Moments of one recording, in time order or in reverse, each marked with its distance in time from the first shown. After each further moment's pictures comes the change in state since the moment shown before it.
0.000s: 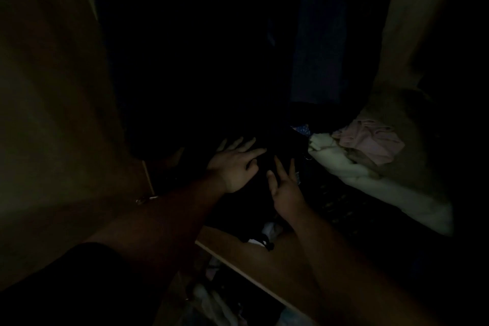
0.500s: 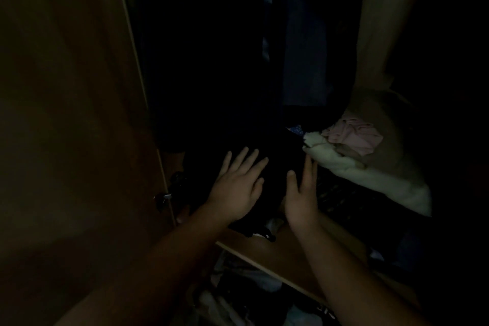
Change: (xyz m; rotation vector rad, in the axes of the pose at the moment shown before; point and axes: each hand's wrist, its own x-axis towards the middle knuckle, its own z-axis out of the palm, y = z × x) left_hand -0.095 0.038 -0.016 -0.085 0.289 0.135; right_hand -0.072 -0.022 -0.013 0.294 0.406 -0.077
